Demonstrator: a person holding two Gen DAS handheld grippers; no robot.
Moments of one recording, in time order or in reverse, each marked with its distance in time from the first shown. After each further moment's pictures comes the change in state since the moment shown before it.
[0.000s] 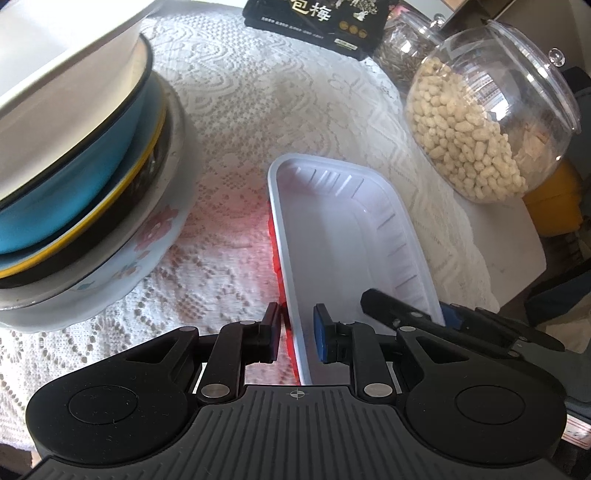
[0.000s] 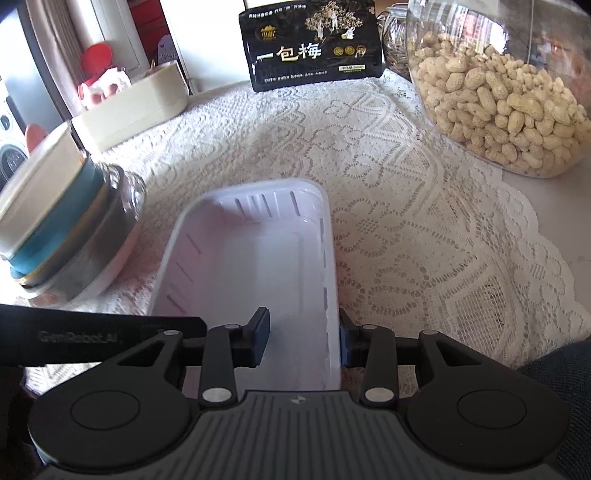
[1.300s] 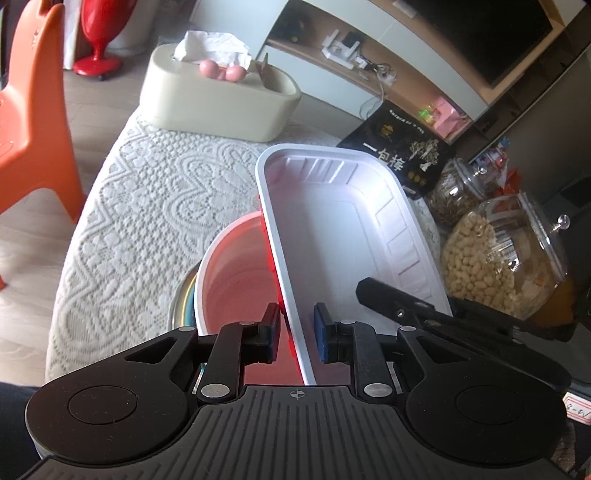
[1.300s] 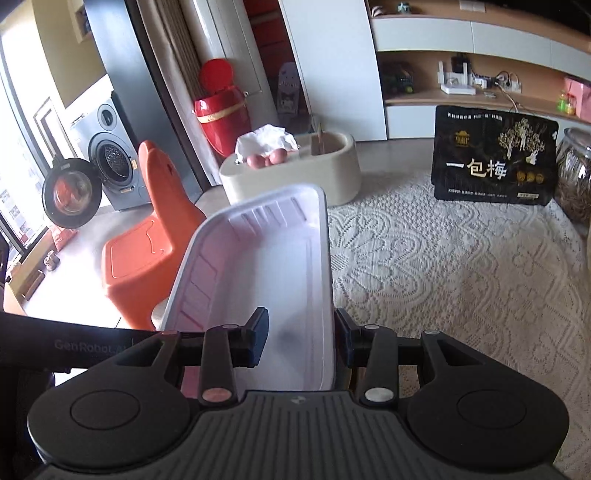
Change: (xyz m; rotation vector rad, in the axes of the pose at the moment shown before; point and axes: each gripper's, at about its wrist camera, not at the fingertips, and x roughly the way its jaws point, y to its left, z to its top) left arm -0.146 0.123 0.078 -0.160 -0.201 0.032; right arm 0.003 0.166 0.115 -0.206 -0.068 0.266
